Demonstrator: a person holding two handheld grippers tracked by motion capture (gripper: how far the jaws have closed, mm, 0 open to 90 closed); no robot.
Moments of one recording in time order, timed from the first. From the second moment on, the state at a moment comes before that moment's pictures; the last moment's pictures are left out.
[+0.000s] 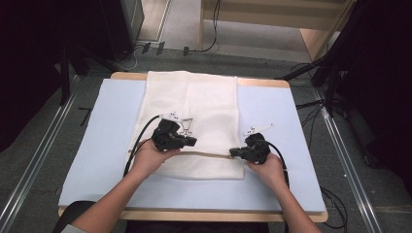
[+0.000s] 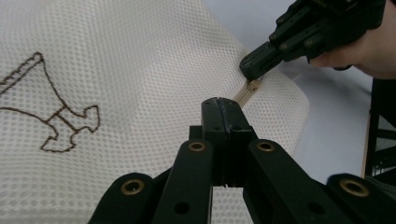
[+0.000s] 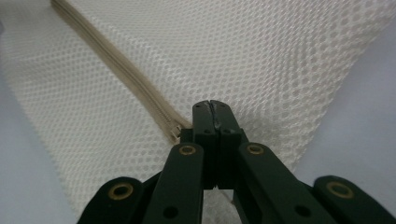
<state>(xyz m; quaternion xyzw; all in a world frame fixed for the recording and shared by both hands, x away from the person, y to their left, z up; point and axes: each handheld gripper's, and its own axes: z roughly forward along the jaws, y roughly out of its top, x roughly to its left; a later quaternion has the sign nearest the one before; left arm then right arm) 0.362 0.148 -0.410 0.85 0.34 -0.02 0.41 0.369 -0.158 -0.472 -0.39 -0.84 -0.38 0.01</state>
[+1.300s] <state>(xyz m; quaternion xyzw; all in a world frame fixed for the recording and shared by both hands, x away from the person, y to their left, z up) 0.365 0.054 -0.466 0.87 0.32 -0.05 0.37 0.355 -0.162 -0.469 -0.45 -0.81 -0.36 0.01</state>
